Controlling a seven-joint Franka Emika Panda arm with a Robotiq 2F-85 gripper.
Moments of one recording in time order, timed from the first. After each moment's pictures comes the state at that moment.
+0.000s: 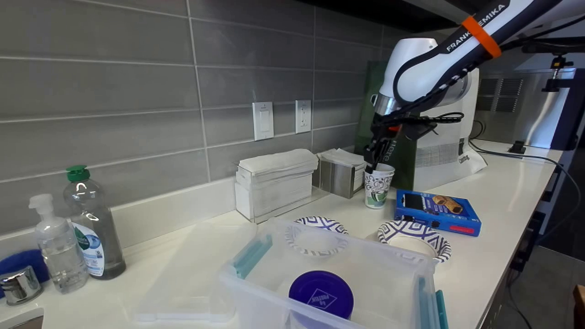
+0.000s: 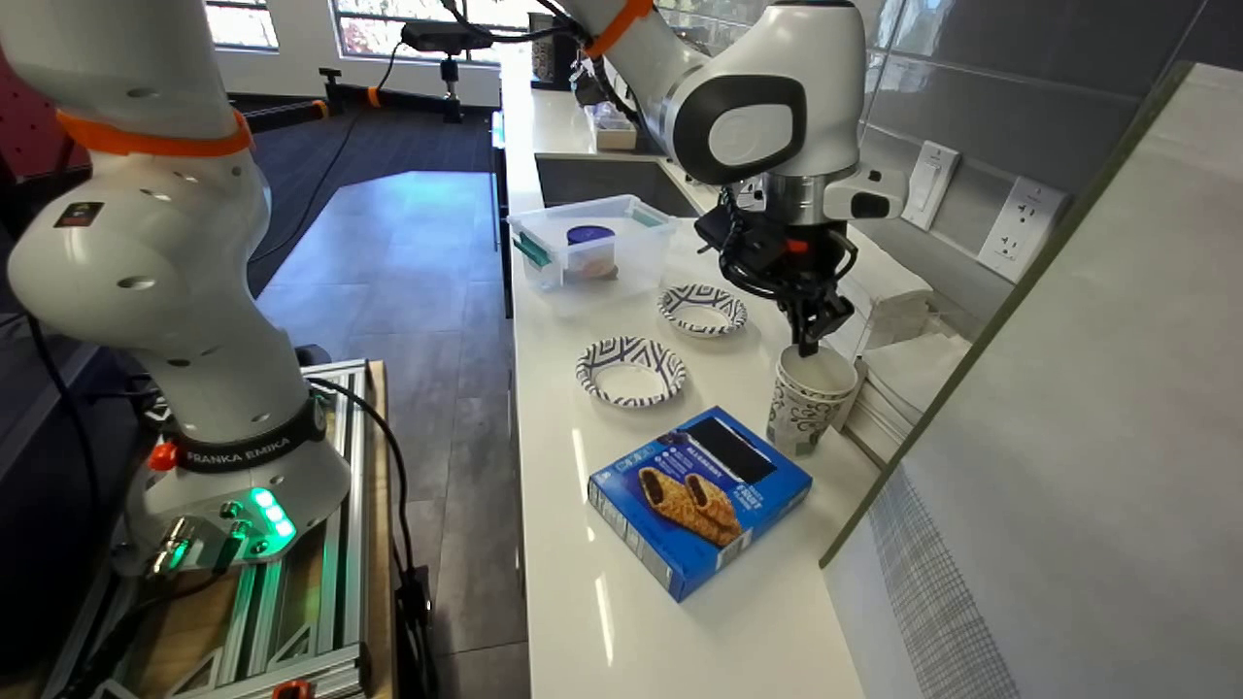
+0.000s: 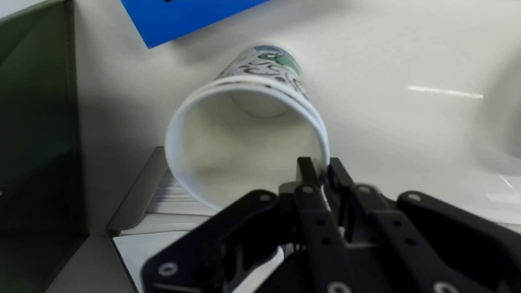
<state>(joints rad) -0.09 0.10 -0.13 -2.20 -0.04 2.57 -0.14</state>
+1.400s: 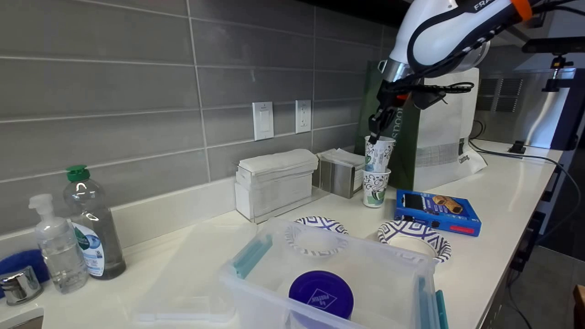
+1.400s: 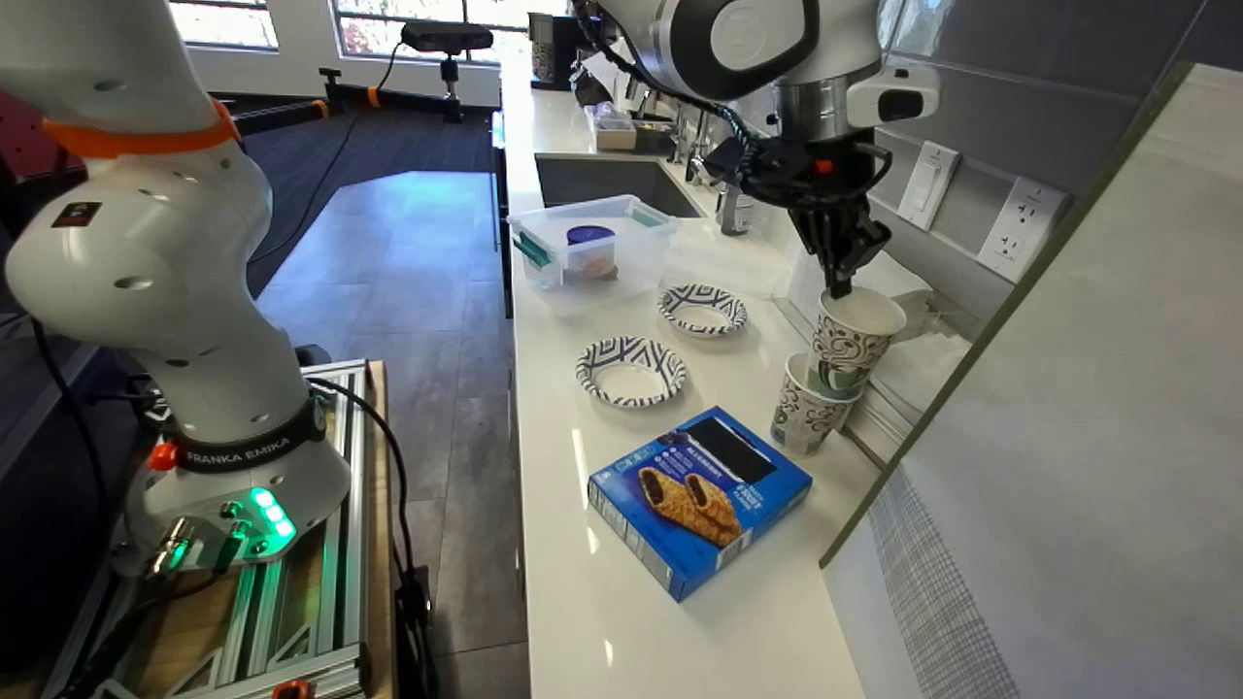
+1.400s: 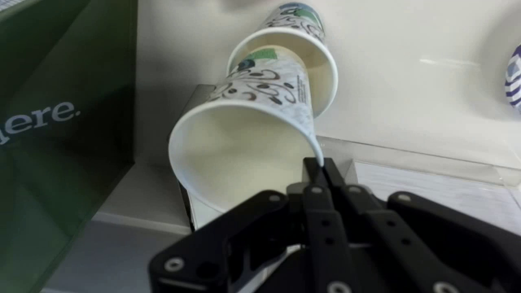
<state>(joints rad) -0.10 -0.04 -0.13 -2.17 -0.11 2.51 -0.14</state>
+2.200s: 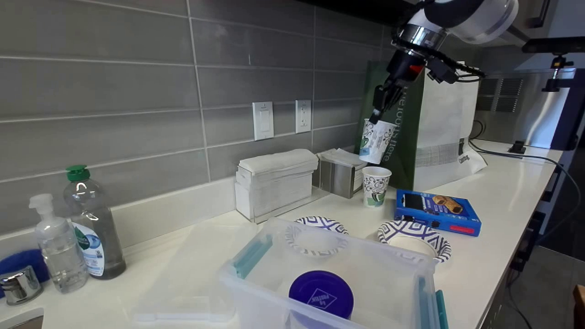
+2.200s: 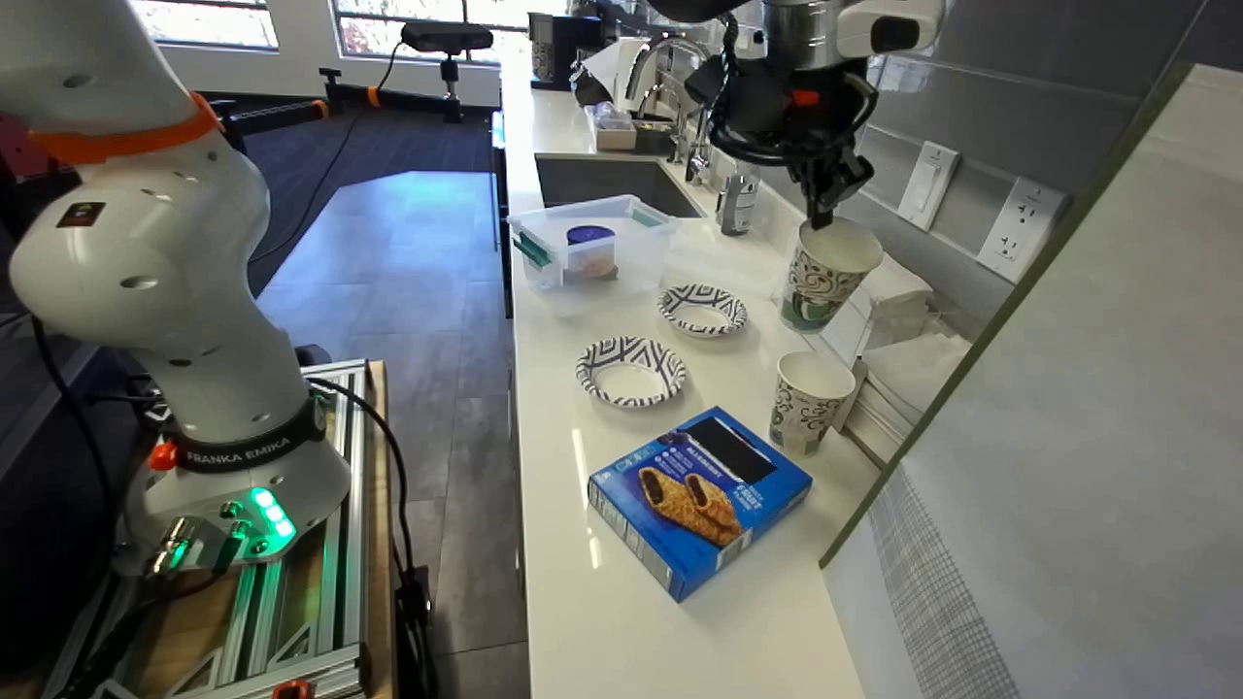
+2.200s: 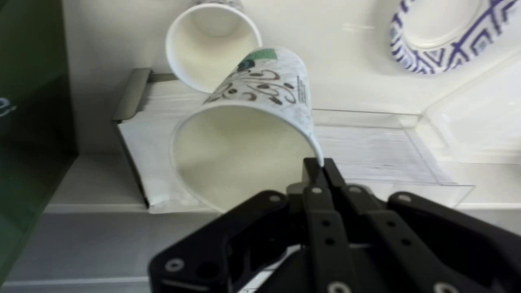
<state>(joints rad) -0.08 -0.18 -0.15 -2.18 0.20 2.39 -0.30</state>
